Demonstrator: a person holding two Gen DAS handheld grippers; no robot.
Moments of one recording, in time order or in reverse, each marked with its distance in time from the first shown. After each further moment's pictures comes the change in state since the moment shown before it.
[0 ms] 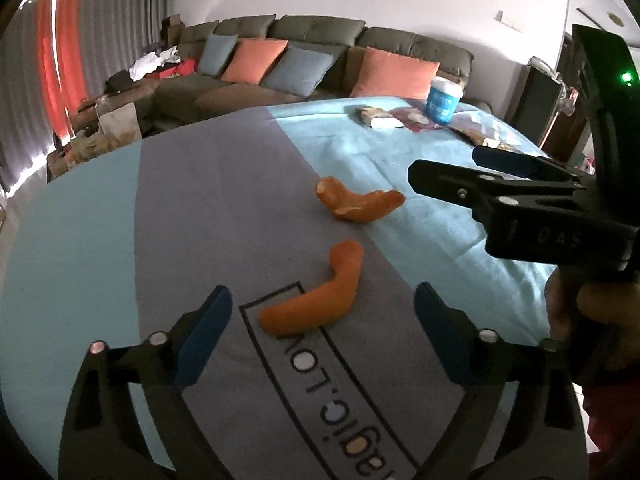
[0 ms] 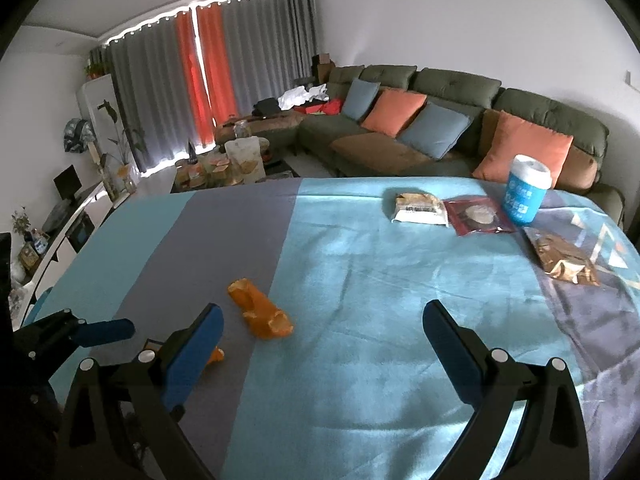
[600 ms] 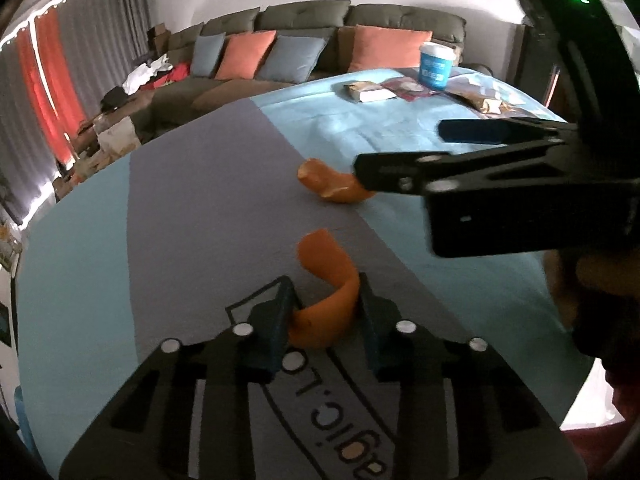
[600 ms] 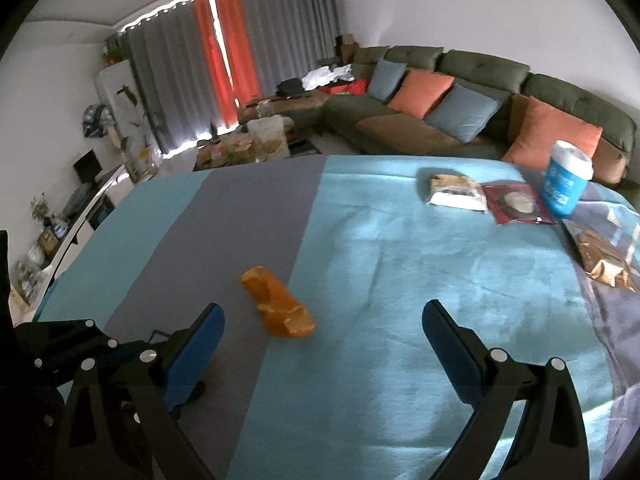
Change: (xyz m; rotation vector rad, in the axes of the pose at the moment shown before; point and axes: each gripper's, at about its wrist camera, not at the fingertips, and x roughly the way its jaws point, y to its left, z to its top) left arm 0.012 -0.029 0.001 0.122 0.055 0.055; right arm 0.024 0.007 0.000 -0.029 0.084 0.098
